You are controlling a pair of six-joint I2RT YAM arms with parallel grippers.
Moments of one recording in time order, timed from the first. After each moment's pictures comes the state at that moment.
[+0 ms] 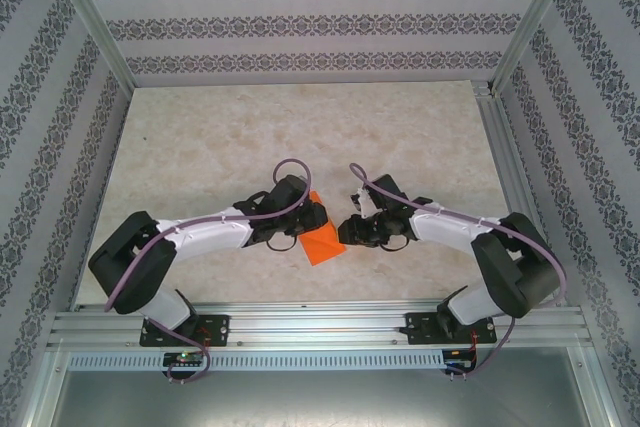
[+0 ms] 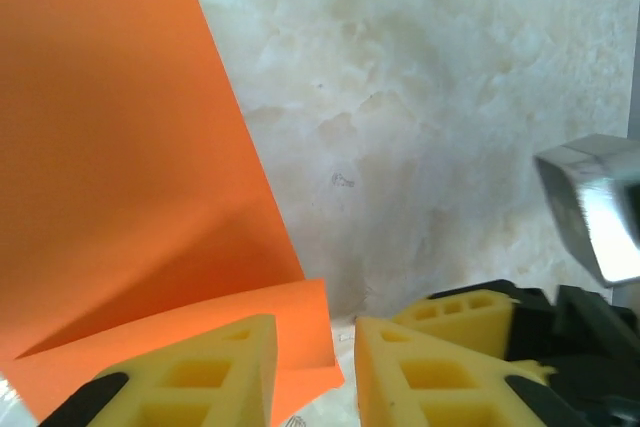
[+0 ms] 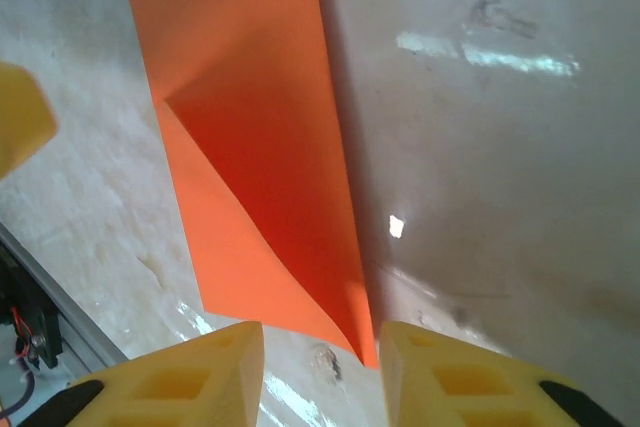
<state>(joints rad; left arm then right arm) -0.82 1.54 0.81 -0.08 0.12 -1.06 0.57 1.49 0.66 -0.28 -0.52 0.53</state>
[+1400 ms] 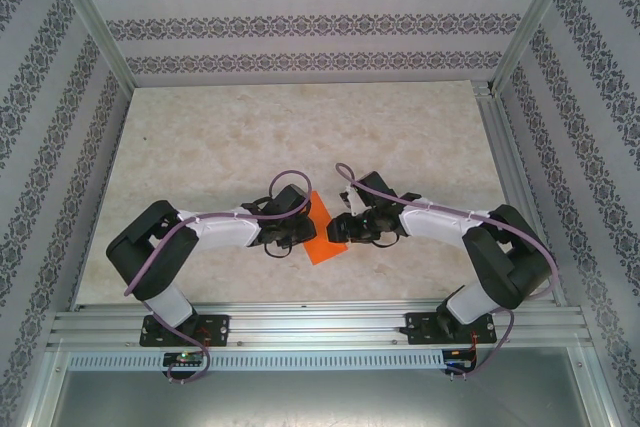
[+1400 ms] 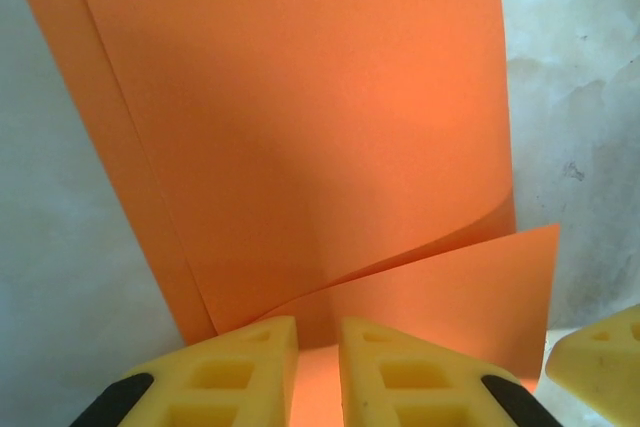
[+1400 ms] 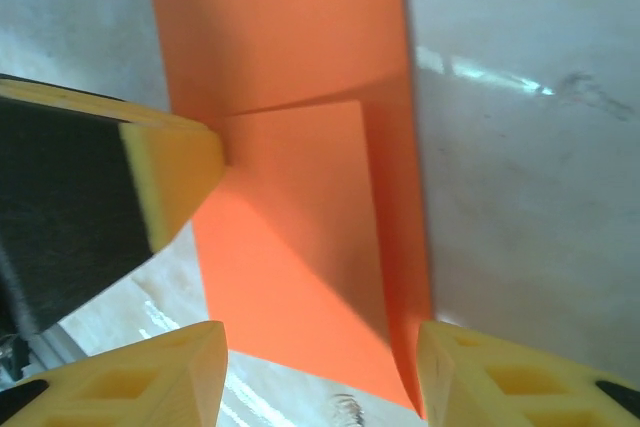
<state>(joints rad) -0.80 1.66 0.79 -0.15 0.12 -1.09 0.63 1.54 0.73 -0.30 -0.46 0.49</state>
